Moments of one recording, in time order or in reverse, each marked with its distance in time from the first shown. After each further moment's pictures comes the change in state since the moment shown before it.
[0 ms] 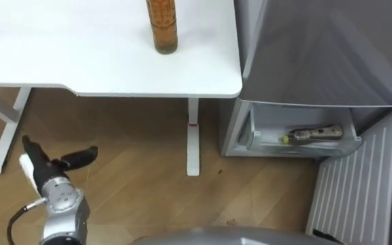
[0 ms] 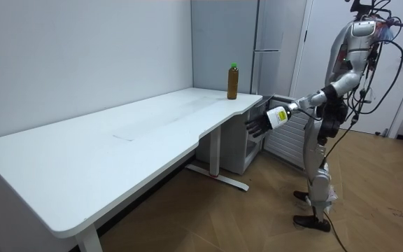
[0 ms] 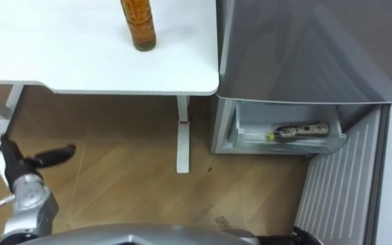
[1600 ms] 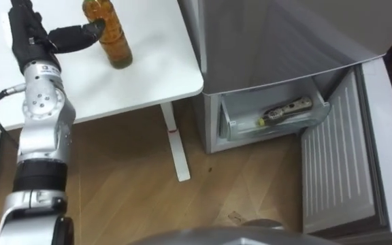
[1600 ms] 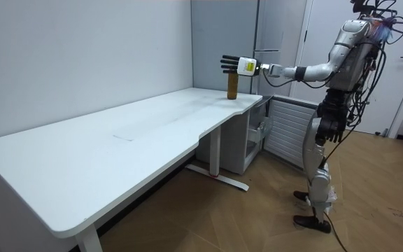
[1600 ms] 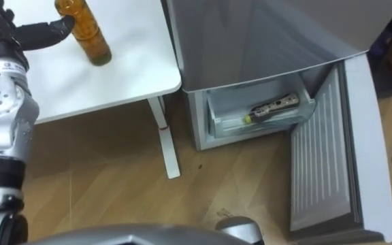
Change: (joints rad) left arm -0.428 0.185 -0.085 -0.028 -0.203 0.131 -0.221; right arm 0.016 -0.040 -0.132 0.081 -0.306 0.156 0.043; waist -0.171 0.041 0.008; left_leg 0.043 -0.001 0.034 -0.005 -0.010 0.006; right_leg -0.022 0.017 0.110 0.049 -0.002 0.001
